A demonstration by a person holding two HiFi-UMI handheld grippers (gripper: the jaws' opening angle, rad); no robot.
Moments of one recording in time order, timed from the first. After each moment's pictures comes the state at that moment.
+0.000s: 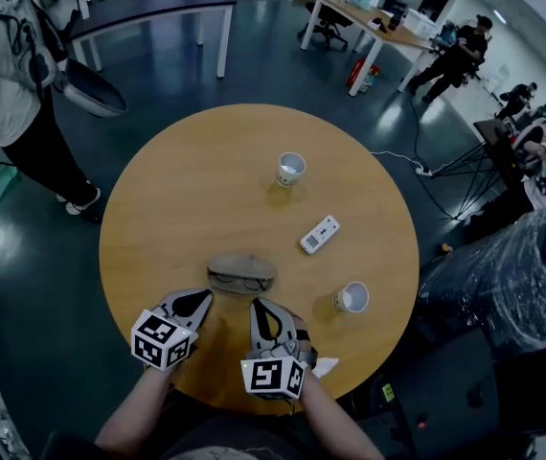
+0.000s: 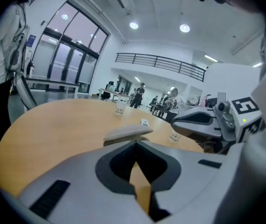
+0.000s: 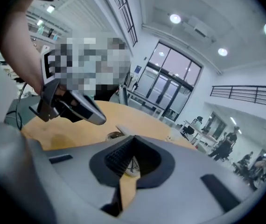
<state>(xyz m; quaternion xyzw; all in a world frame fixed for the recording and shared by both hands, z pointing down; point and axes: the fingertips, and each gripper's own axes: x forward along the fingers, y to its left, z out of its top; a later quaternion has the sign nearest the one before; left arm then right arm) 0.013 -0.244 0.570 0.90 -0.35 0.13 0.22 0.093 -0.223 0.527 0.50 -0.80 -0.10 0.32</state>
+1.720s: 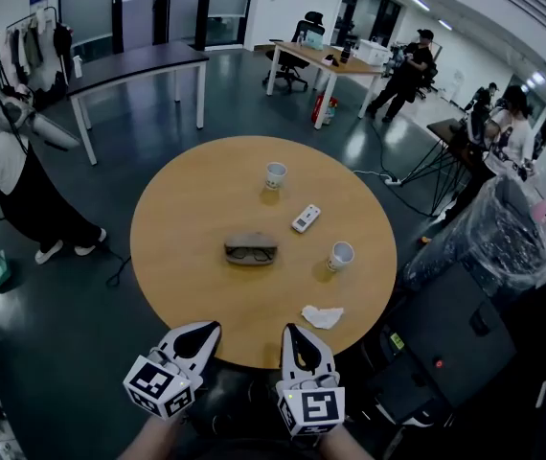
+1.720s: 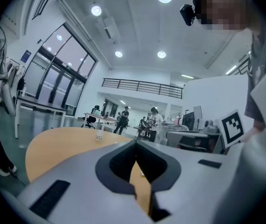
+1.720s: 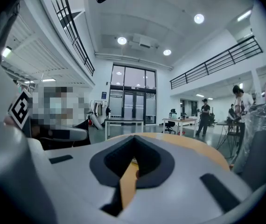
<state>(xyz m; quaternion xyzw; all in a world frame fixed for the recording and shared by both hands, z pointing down) -0.053 -0.010 0.415 0.94 -0.30 0.00 0.12 0.069 0.015 0.395 0.65 -0.76 0.01 0.06</state>
